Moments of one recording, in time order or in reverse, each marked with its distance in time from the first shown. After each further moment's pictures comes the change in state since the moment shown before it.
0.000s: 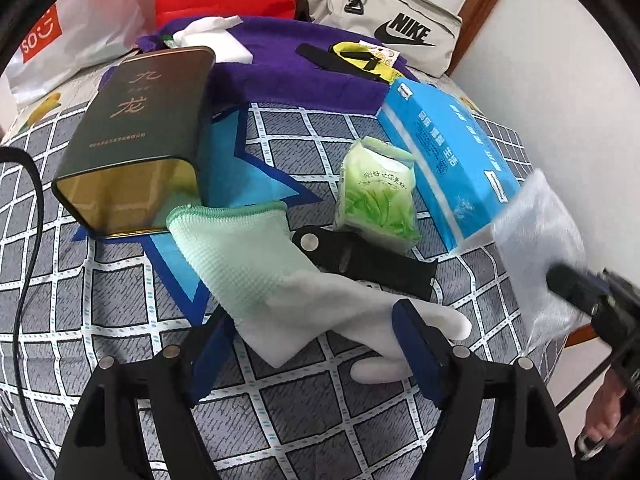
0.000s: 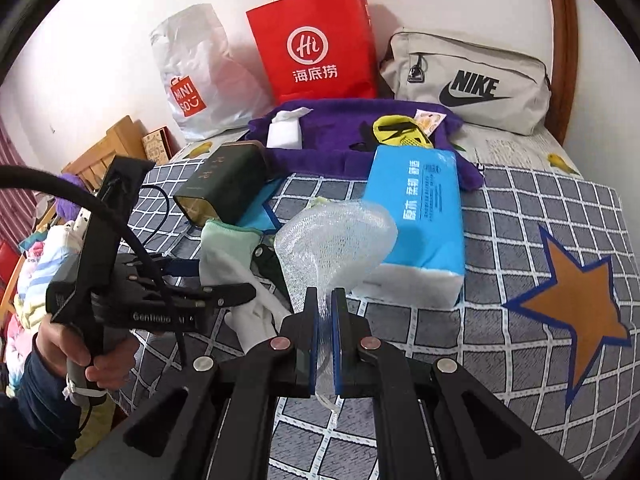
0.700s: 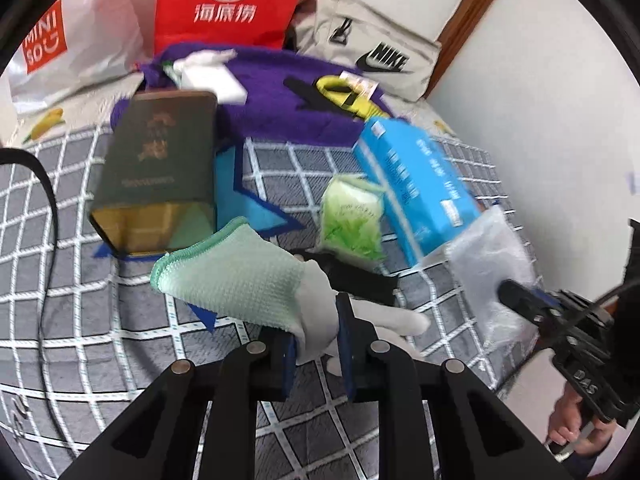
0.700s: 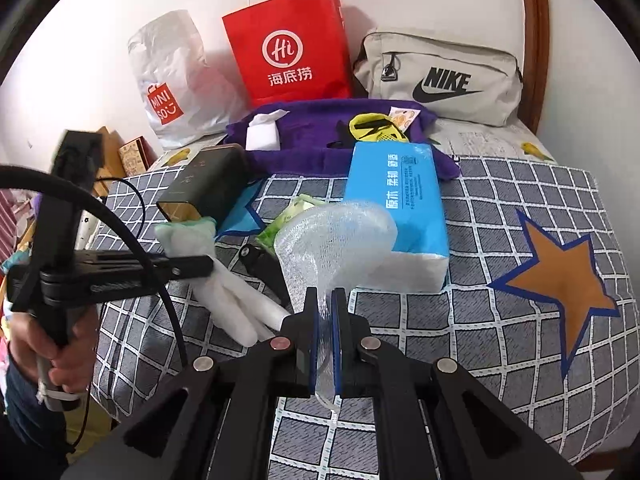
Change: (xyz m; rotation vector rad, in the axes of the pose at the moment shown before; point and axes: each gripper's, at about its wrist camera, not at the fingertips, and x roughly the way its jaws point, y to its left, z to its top) left arm -0.048 0.005 0.003 0.015 -0.070 -0.089; right arm -0.008 0.011 -0.006 0.056 -0.019 -0.092
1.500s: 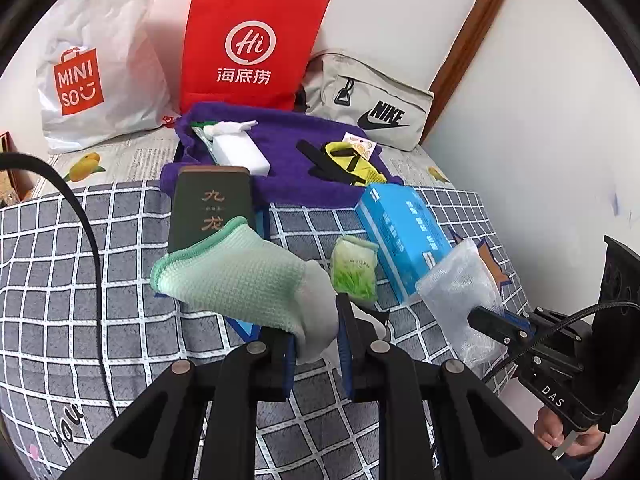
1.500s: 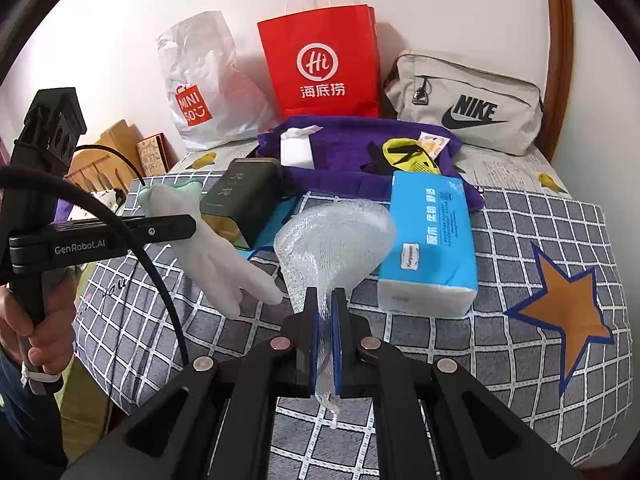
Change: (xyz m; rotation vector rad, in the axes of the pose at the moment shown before) left arm -0.065 0.009 0.015 -0.010 -0.131 0.026; right arm -0.016 0.035 0.020 -0.067 -0.014 0.026
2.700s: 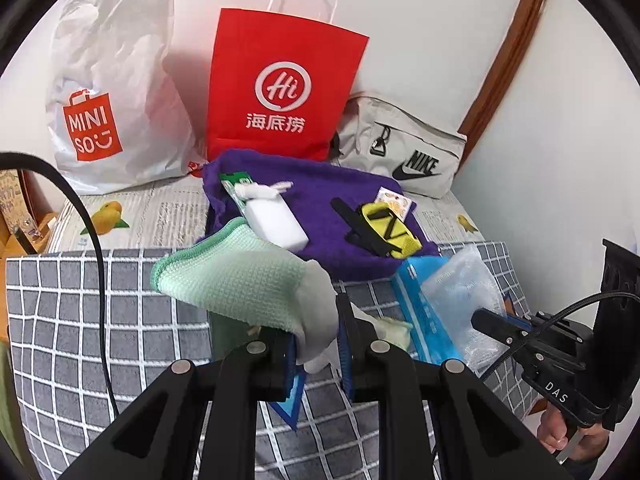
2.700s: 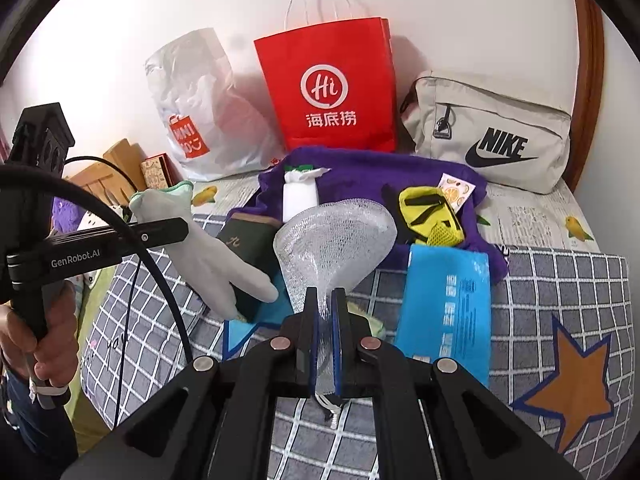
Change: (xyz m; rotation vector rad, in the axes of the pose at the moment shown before) left arm 0.003 0.024 0.076 -0.040 -0.075 0.082; right arm 0.038 -0.008 0.085 0.002 -0.010 0.053
